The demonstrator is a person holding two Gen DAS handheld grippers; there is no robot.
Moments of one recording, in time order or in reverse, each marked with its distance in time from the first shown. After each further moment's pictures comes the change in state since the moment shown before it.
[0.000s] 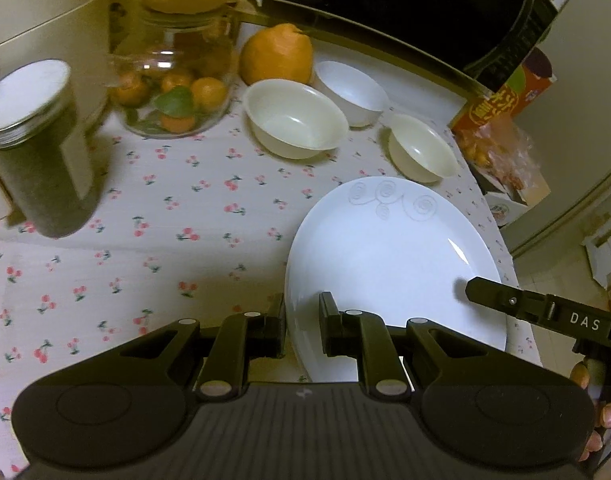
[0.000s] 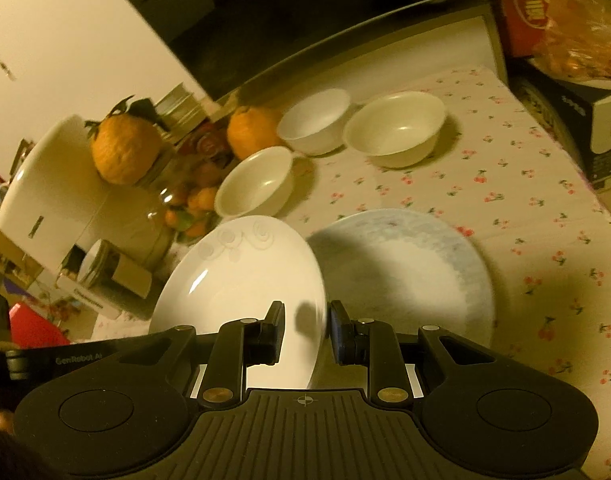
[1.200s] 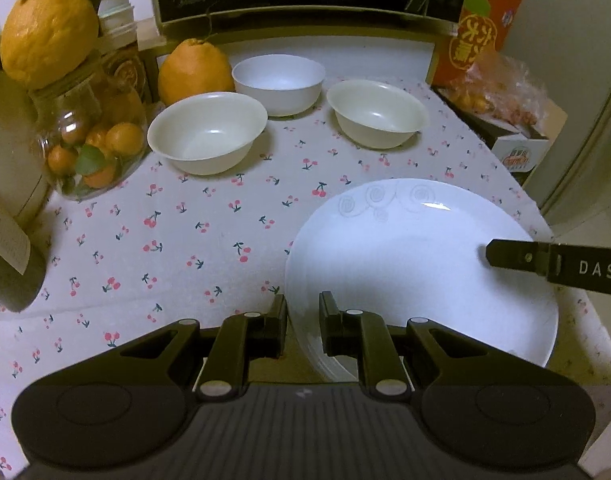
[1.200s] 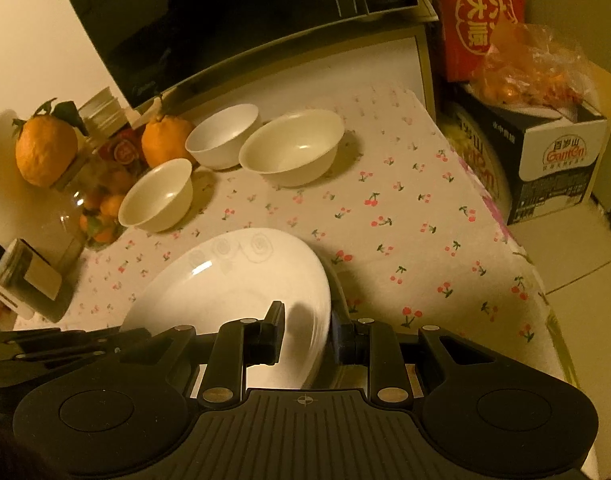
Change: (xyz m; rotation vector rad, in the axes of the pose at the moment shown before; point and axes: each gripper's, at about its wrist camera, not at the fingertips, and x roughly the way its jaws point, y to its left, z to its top) left arm 0.054 -0.087 -0.014 0.277 -0.045 0.191; right arm -0.002 -0.047 0.003 -0.069 -0.035 -0.211
